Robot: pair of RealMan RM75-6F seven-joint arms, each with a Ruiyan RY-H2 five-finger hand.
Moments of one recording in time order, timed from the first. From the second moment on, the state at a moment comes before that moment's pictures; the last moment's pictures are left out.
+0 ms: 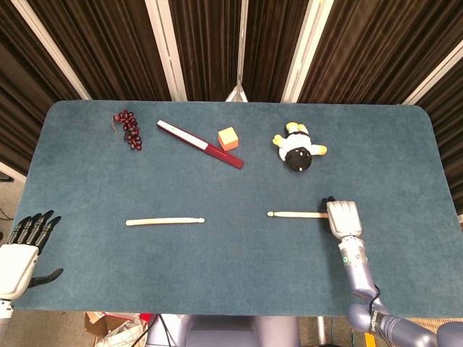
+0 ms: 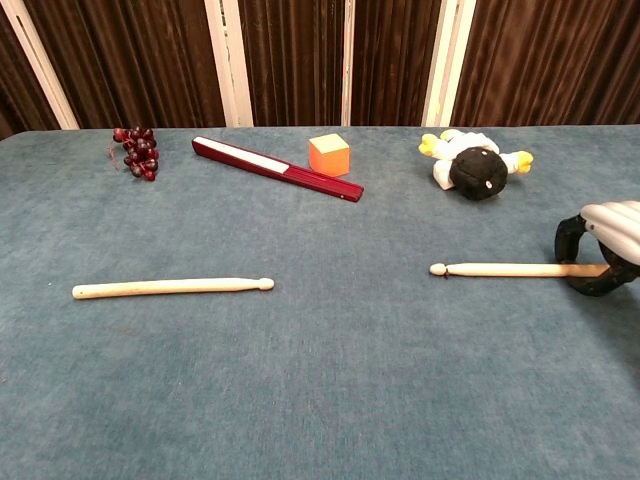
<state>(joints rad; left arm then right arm) -0.06 -1.09 0.04 -1.68 1.60 1.49 0.11 0.46 -1.71 0.19 -1.09 -1.16 1.07 -0.37</state>
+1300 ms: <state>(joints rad) -0.41 -1.22 -0.20 -1.79 1.09 1.13 0.58 0.45 -1.68 0.16 -1.10 -1.27 1.11 -0.18</state>
